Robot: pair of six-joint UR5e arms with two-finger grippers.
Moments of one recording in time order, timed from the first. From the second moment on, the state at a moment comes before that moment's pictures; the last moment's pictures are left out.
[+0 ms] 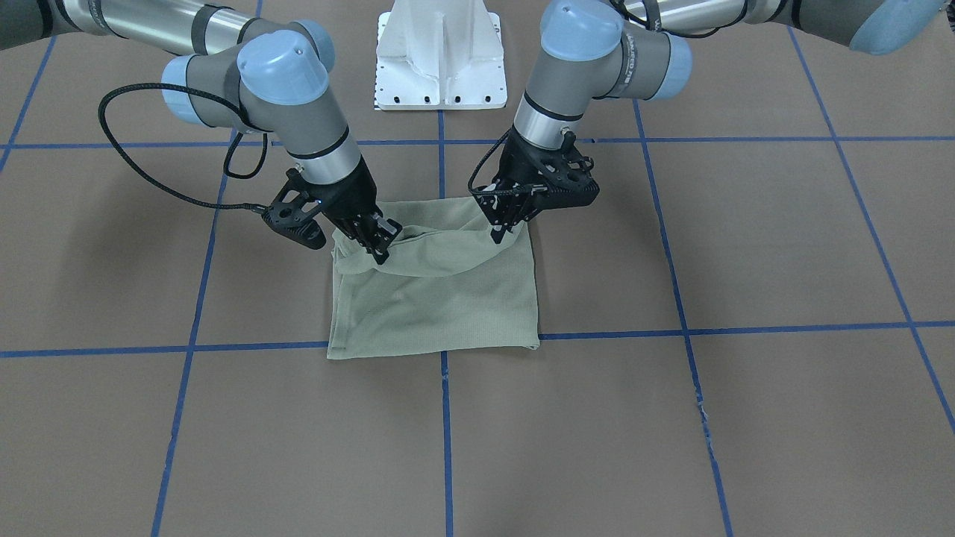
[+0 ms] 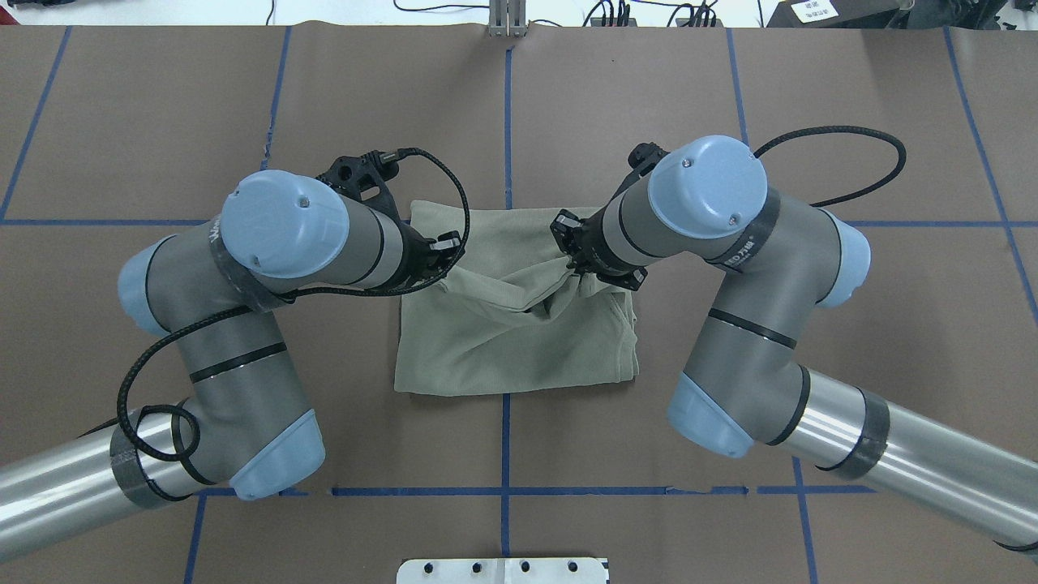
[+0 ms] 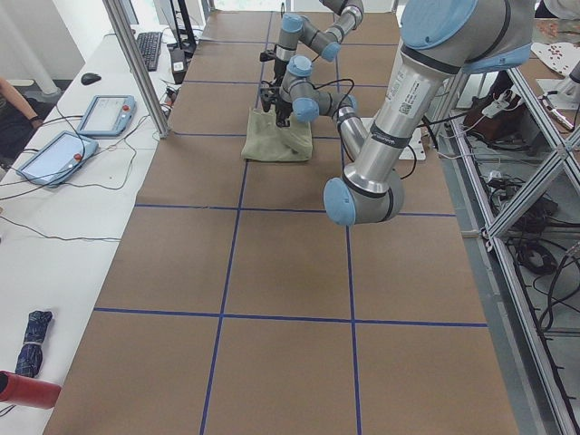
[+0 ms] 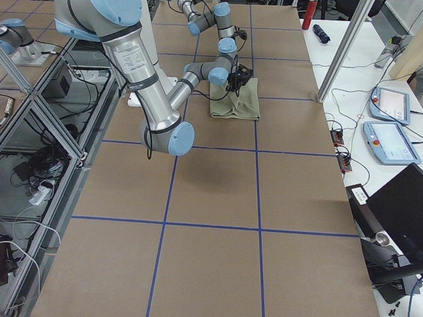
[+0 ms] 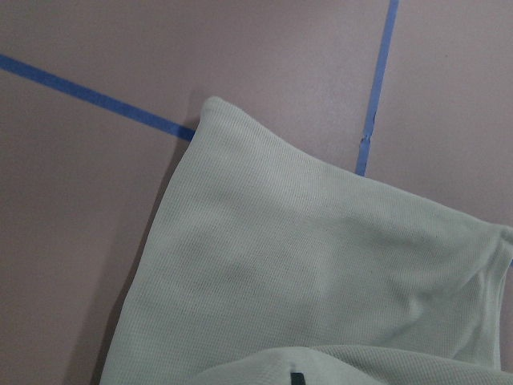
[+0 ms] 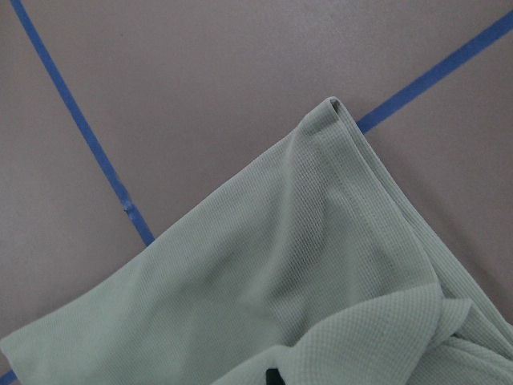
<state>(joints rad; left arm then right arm) -0.57 -2.19 -1.72 -1.90 -1.75 -1.58 0.63 -0.94 1.65 -1.33 1.87 1.81</state>
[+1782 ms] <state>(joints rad) -0.85 -2.25 -1.38 -2.11 -1.90 -1.28 0.80 -0.79 1.29 -1.24 2.01 1.63</state>
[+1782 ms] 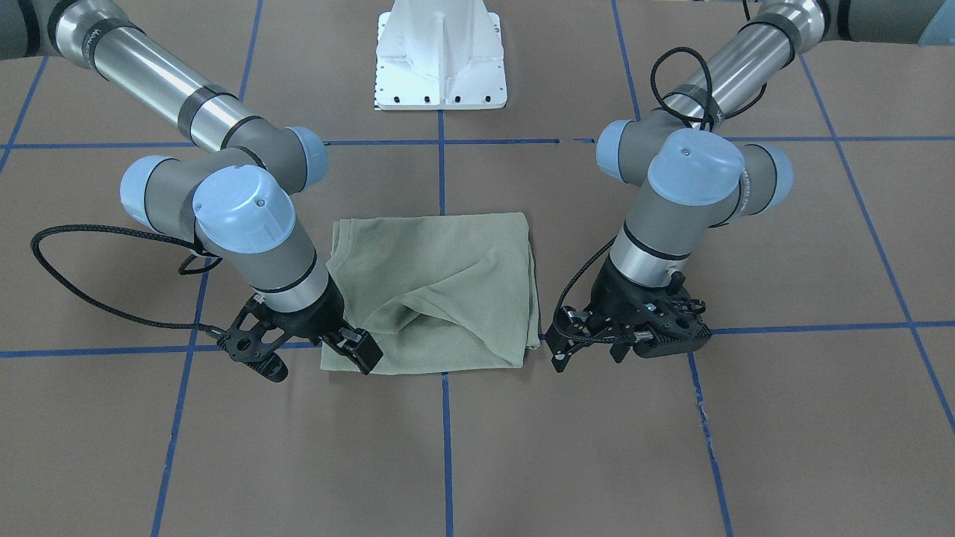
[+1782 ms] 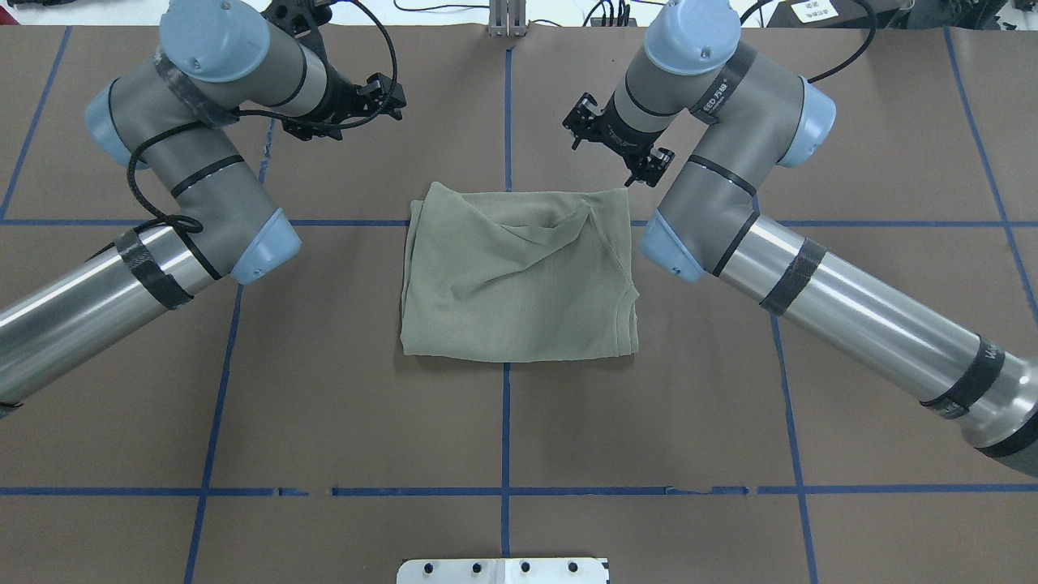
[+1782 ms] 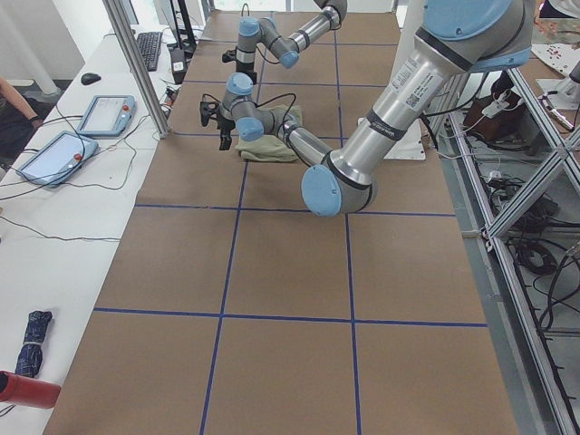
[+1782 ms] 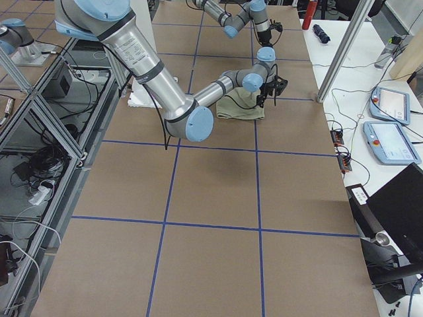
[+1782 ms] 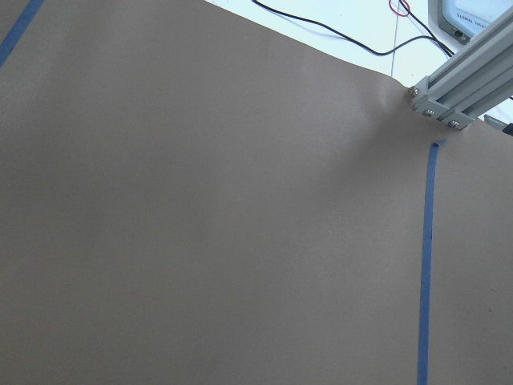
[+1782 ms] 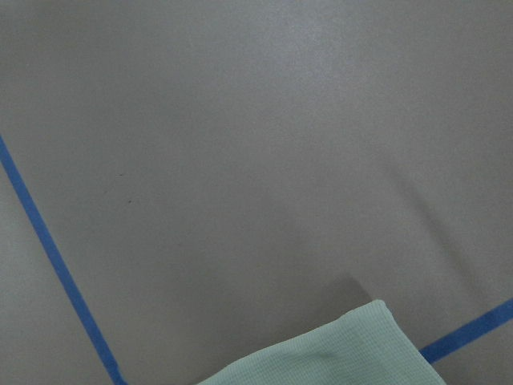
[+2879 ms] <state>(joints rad) -0.91 -2.16 -1.44 -2.12 -1.95 -1.10 0.74 -0.80 1.34 -1.34 2.01 1.54</state>
